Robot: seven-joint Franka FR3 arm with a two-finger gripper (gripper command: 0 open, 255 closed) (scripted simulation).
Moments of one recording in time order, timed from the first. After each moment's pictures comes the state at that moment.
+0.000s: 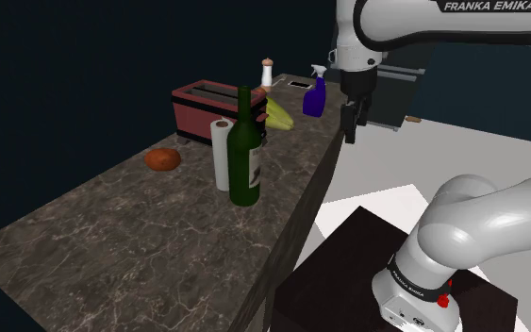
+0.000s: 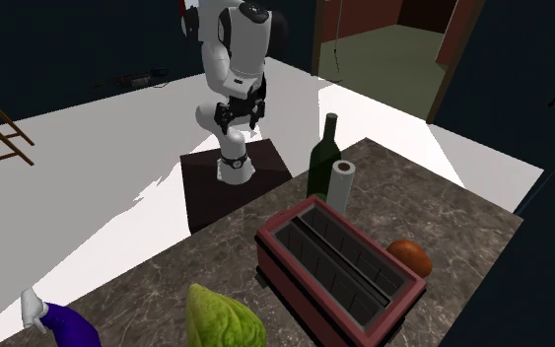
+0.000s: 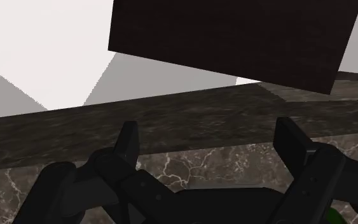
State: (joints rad) arm 0.00 -0.78 0.06 -2.39 -0.11 1.43 -0.16
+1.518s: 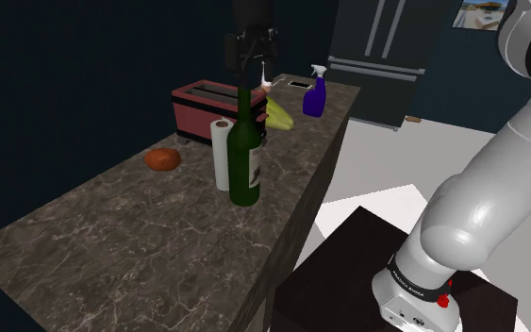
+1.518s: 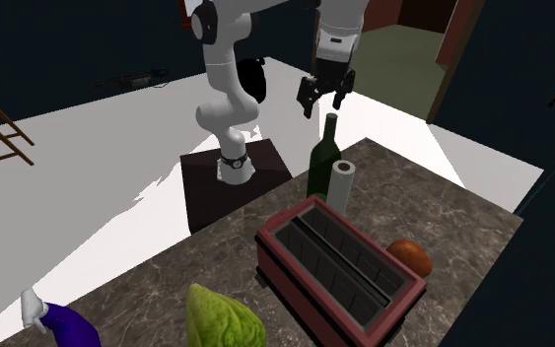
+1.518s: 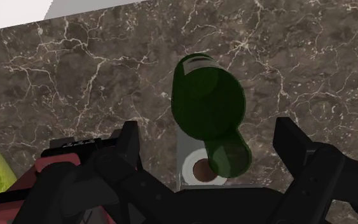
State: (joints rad) arm 0.06 -0.14 0.29 -1.57 0.05 1.32 0.17
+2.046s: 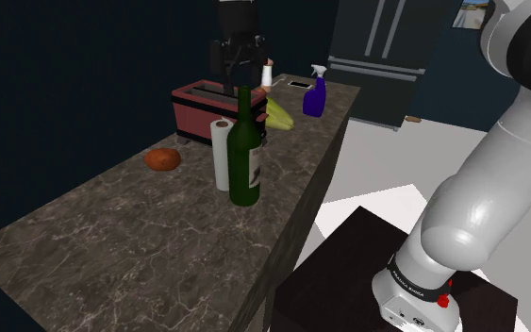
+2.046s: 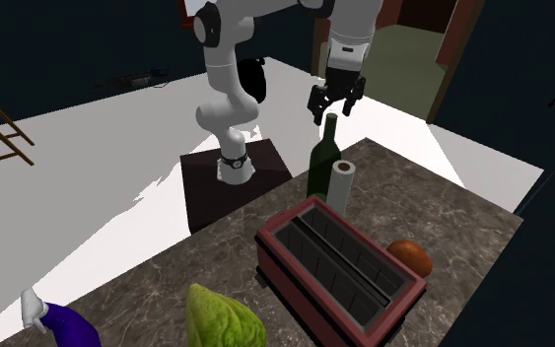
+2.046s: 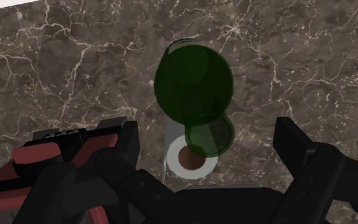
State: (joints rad) arm 0.07 -0.08 0.31 -1.54 0.05 1.36 0.20
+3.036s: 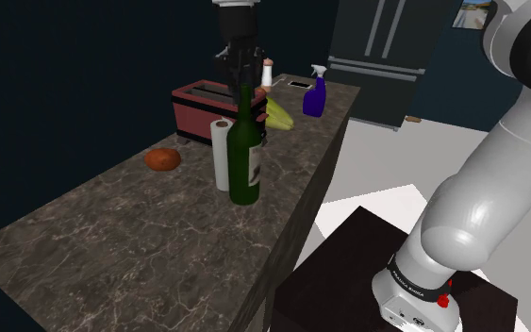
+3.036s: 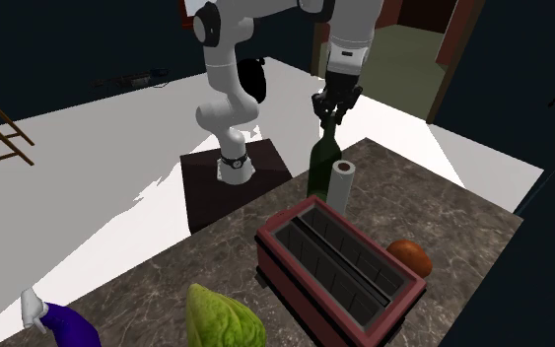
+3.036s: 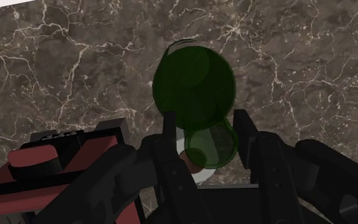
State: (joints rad) arm 0.08 -0.09 0.31 -1.57 0.06 1.39 0.20
